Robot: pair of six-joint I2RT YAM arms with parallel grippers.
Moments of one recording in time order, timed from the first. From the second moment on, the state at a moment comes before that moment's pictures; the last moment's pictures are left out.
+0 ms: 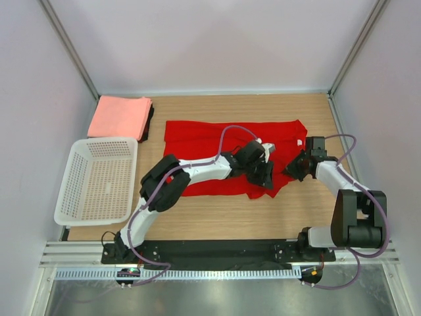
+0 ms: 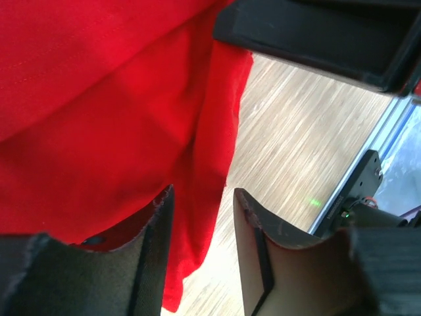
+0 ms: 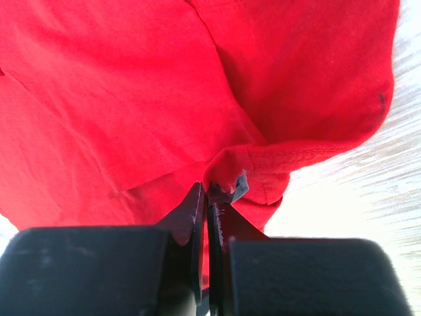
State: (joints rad) left arm -0.99 2.21 1.61 -0.17 0.33 -0.61; right arm -0.07 1.37 0.71 -0.38 -0.14 0.78
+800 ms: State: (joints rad) left arm -0.94 2.29 1.77 -0.29 0.35 -0.45; right arm -0.07 1.35 0.78 -0.50 -0.12 0.73
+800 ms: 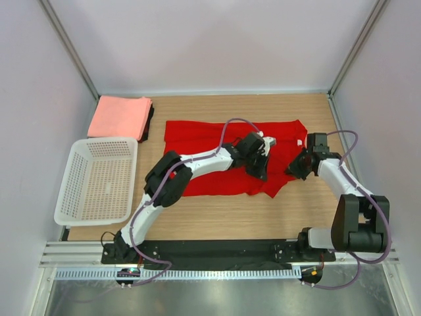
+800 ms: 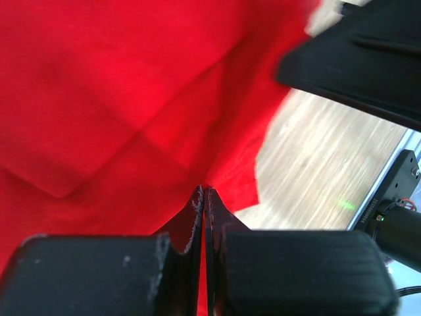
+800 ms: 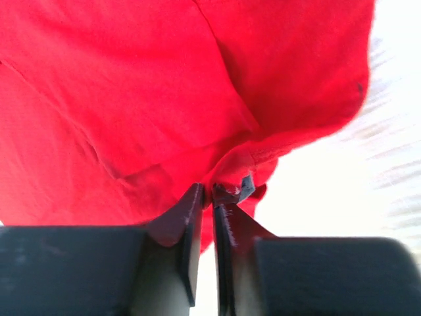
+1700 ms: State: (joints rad) left arm -0.88 2.36 1.83 -0.28 0.42 -0.51; right arm 0.14 1.19 0.65 -0.59 -0.04 0.73
